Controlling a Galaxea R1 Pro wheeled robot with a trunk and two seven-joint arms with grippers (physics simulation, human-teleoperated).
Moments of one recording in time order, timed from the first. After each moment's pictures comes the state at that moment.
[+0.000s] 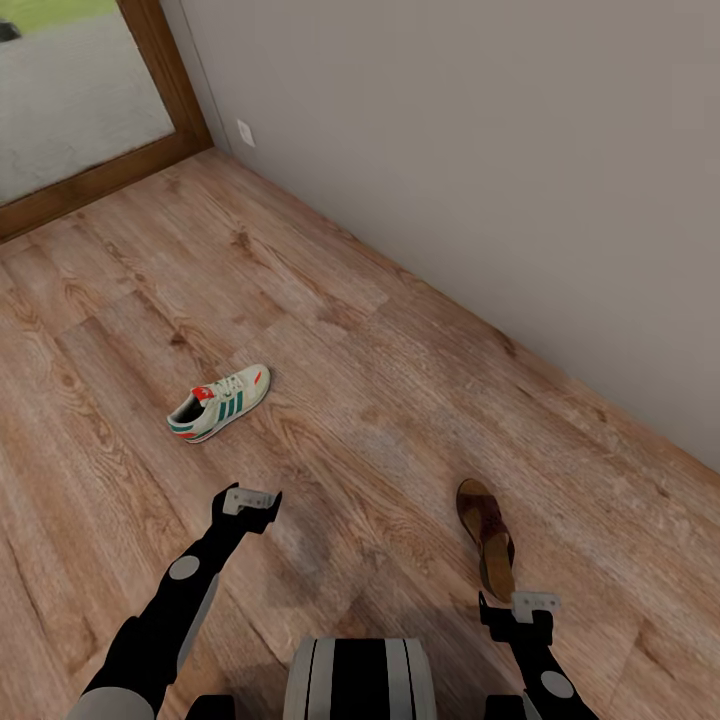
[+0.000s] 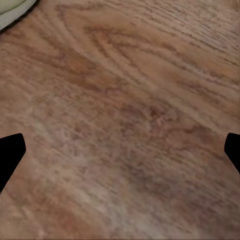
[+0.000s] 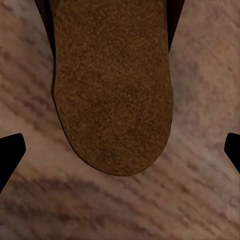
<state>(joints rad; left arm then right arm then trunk) -0.46 0.01 0.04 -0.98 -0.13 -0.04 -0.19 -0.38 -0.05 -0.04 -0.50 0.04 -0.29 -0.09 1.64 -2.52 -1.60</state>
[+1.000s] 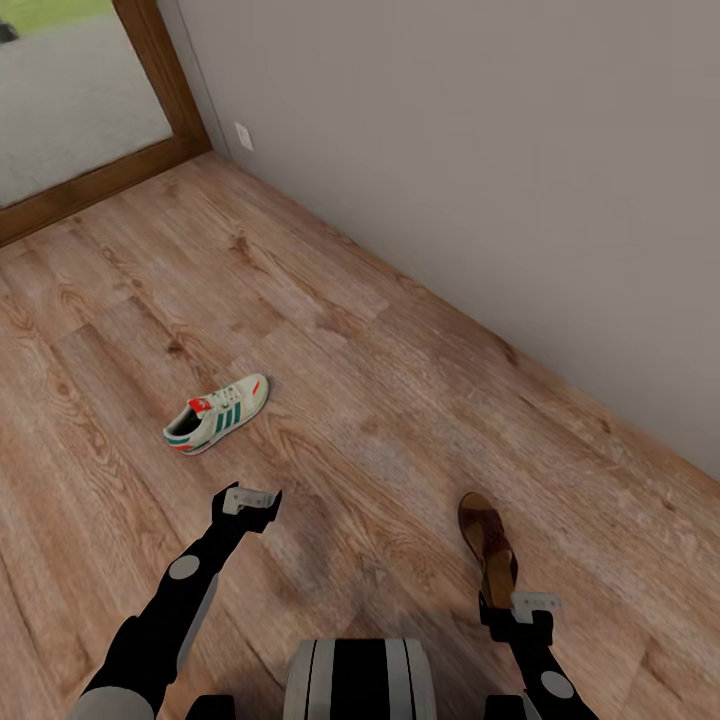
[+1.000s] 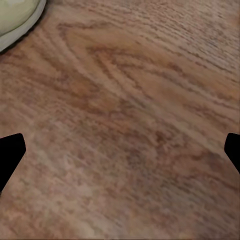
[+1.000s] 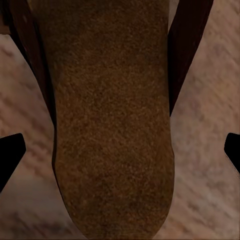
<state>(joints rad) -0.46 0.01 0.04 -0.98 -0.13 -0.04 -0.19 -0.38 -0.05 -0.04 -0.50 0.04 -0.29 -0.09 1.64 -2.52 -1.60</state>
